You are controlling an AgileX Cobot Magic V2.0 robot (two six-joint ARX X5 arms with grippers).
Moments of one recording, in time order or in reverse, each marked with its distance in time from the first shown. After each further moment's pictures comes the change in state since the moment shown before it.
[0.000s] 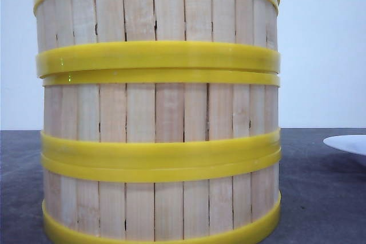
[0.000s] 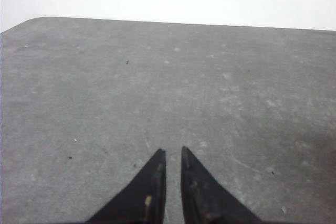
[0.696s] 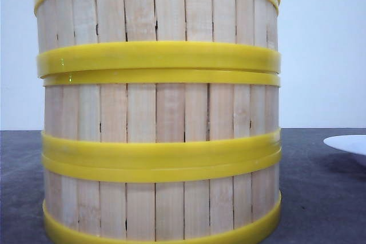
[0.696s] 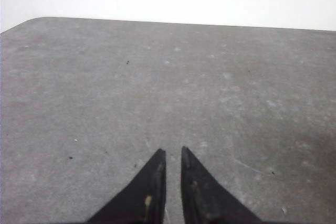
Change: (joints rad) left arm 0.000 0.000 0.000 0.000 0.000 0.000; right arm -0.065 -0.455 -0.649 0.205 -0.005 0.033
